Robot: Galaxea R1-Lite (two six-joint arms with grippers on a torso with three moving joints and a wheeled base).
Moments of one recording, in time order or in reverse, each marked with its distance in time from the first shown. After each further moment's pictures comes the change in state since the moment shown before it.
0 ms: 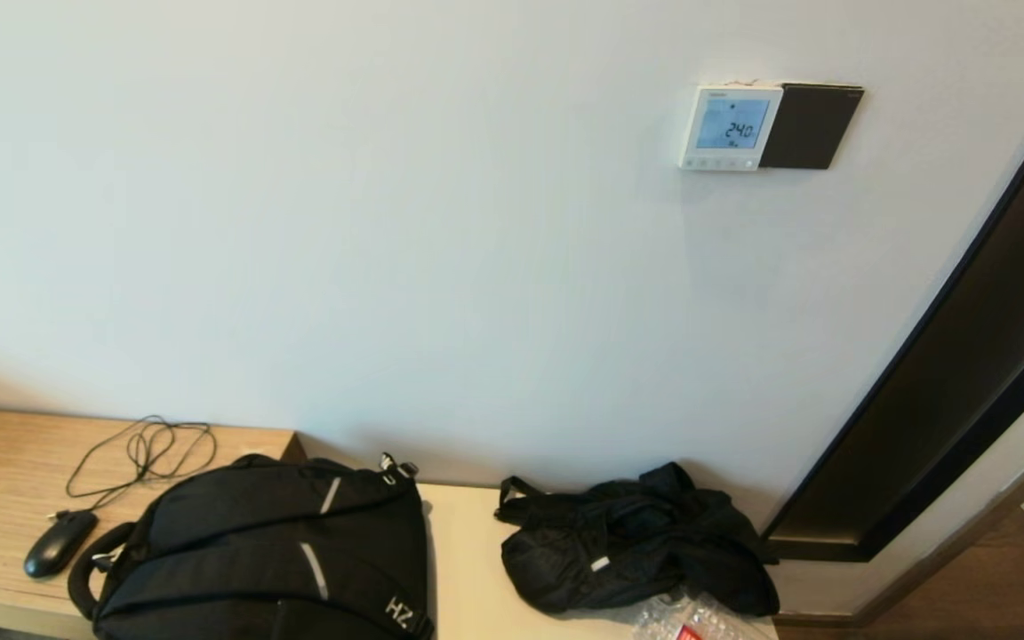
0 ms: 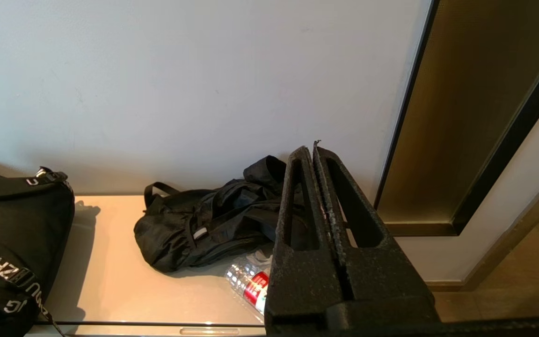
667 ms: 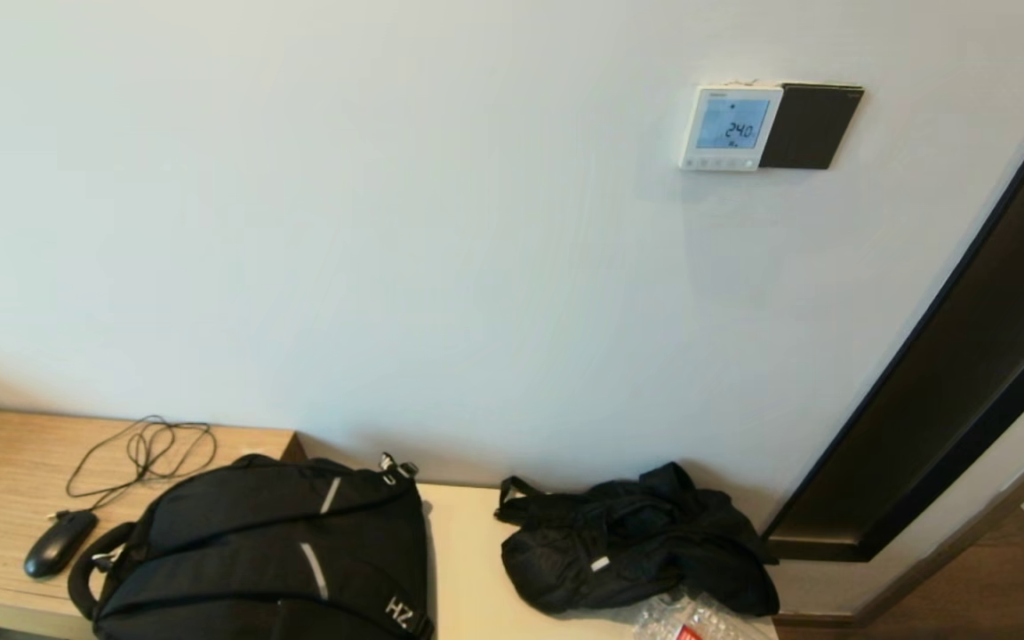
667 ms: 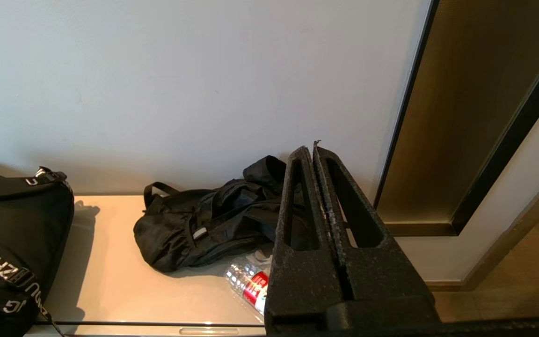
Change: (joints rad) left arm 0.000 0.000 0.000 0.000 0.000 0.000; right arm -0.001 0.000 0.000 -0.001 -0.001 -0.002
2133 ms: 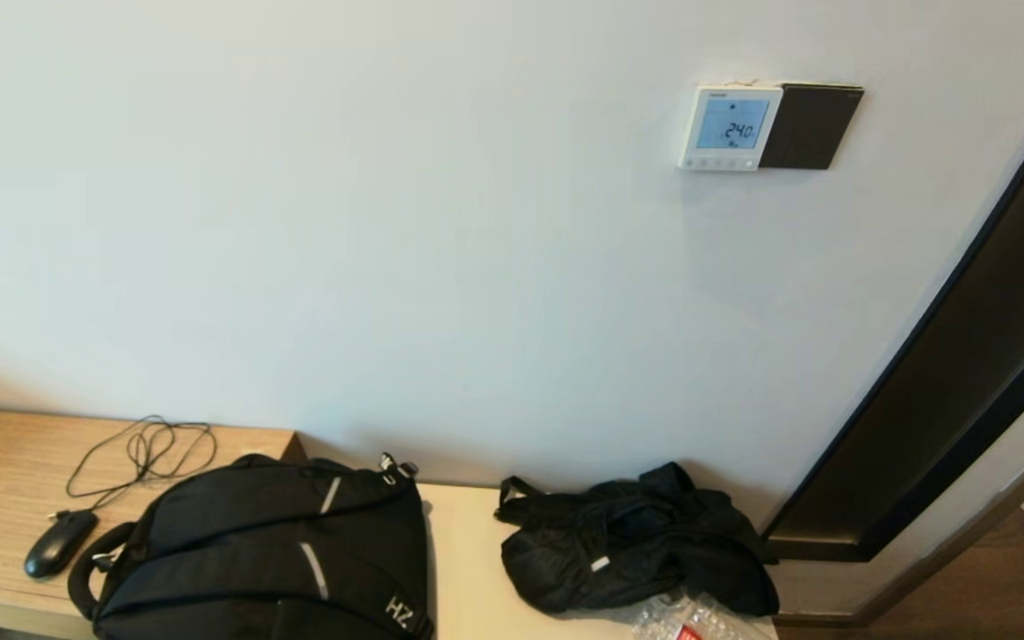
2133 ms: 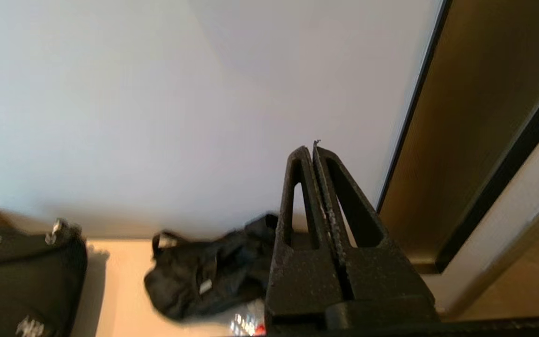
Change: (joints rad) left arm 0.000 0.000 0.000 0.000 0.000 0.000; right arm -0.037 0.540 -0.562 -0.072 0.019 -0.018
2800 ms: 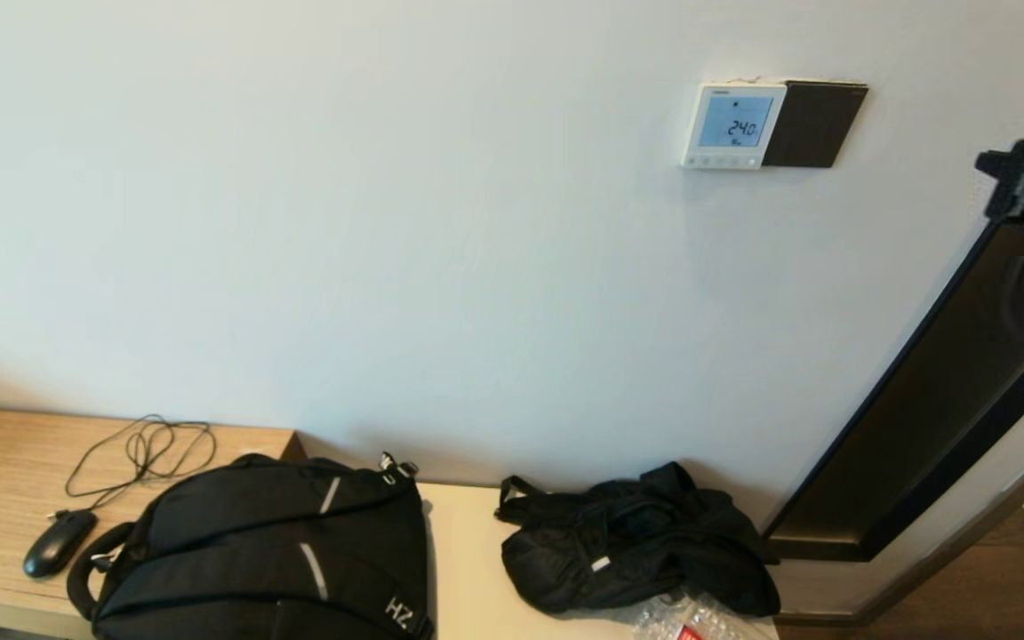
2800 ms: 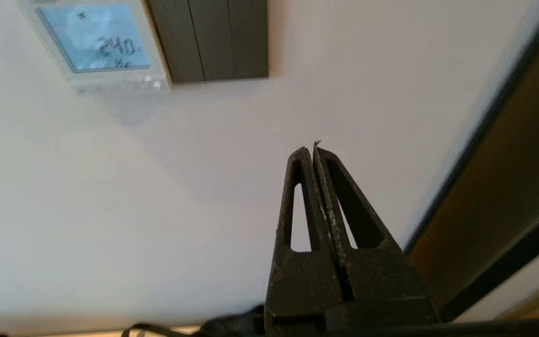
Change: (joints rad) left arm 0.000 0.000 0.000 0.000 0.000 0.000; right arm 0.008 0.867 -0.613 -0.232 -0.084 -0.003
